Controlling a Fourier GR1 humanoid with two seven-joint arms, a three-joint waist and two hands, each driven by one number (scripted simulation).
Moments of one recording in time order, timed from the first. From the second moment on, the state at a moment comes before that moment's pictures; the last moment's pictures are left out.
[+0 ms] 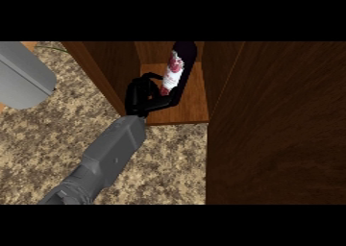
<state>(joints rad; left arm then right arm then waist) -0.94 0.00 -0.41 -0.22 1.02 0.22 -0.76 0.06 -0.05 -0.06 -2.24 -0.24 0.30 0.31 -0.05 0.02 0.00</state>
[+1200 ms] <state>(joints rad) -0.83 0.01 -0.49 -0.46 0.93 0.24 -0.84 0.08 -0.05 -0.05 -2.29 -0.20 0.27 0.34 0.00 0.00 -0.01</state>
